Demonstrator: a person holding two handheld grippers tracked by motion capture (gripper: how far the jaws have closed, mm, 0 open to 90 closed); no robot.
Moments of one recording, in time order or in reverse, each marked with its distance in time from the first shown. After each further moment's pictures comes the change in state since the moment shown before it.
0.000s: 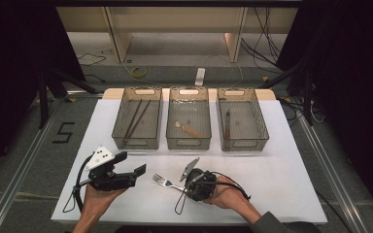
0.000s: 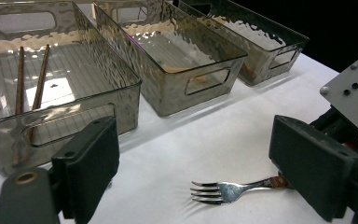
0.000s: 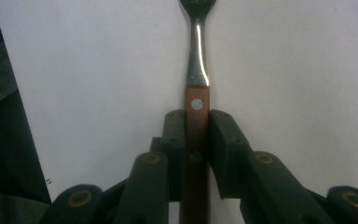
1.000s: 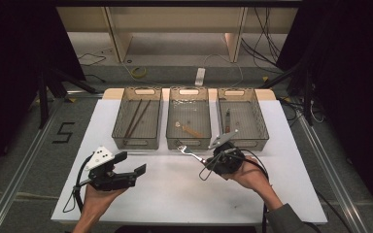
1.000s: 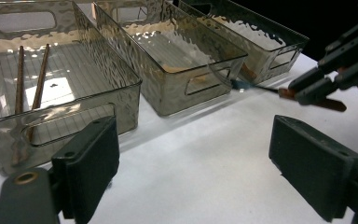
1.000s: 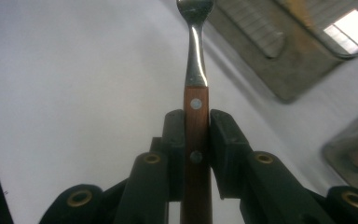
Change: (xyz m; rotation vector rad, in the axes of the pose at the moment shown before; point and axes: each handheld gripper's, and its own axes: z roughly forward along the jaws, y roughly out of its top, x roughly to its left) left arm 0.000 0.000 0.000 -0.003 -0.001 -0.004; right arm -0.065 -0.029 -0.069 -0.233 -0.085 0.196
